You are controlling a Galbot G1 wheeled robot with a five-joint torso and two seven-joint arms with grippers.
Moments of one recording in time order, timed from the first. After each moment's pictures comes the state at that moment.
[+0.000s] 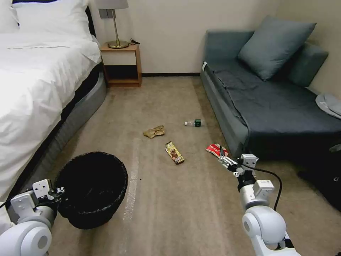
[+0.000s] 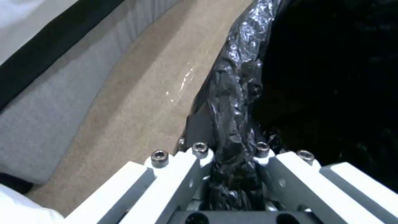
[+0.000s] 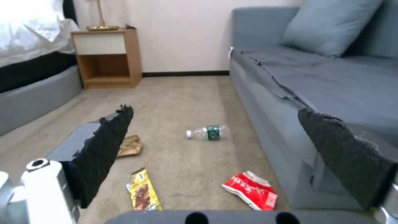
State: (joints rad) left arm 1.57 -1.31 -0.92 -2.22 -0.66 0.74 -0.38; right arm -1.41 1.35 0.49 2.06 0.21 -0.13 0.10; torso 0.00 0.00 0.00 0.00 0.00
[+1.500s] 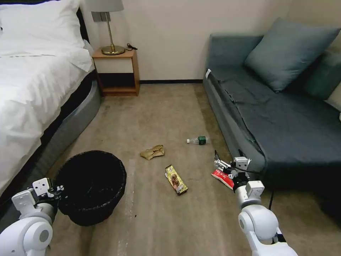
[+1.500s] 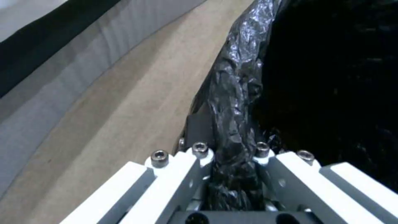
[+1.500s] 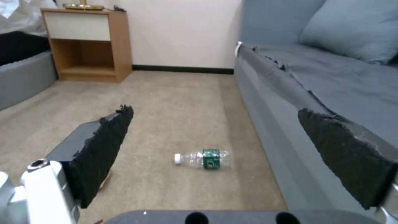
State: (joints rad) left arm 1.52 -1.31 -0.93 -2.17 -0.66 0.74 -0.38; right arm -1.35 1.34 0.46 1.93 0.16 -0.09 0.09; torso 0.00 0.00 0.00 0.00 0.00
